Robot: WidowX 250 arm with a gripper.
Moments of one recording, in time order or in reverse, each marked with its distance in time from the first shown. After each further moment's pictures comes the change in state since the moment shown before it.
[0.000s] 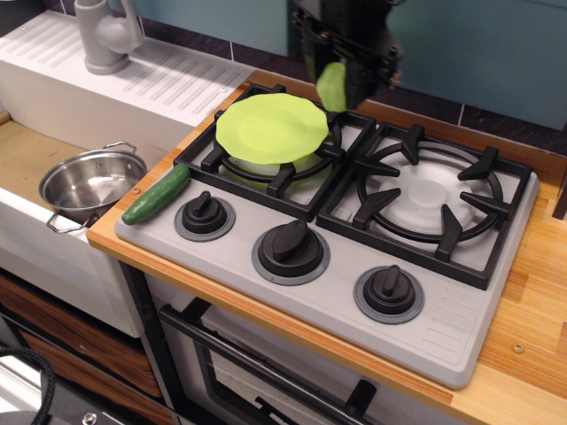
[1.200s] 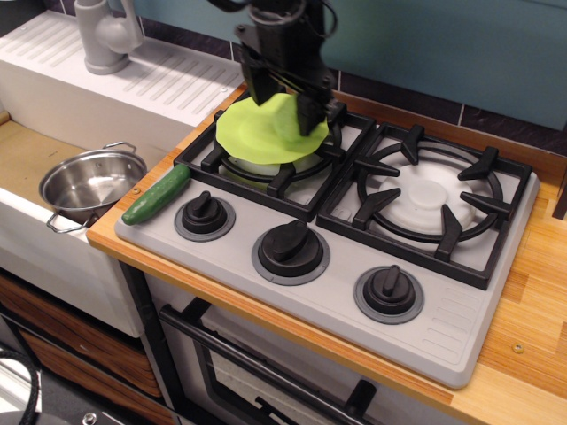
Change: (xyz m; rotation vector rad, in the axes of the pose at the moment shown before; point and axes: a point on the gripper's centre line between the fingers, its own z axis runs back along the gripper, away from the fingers) arm -0.020 0.016 -0.037 -0.003 -0.001 0.026
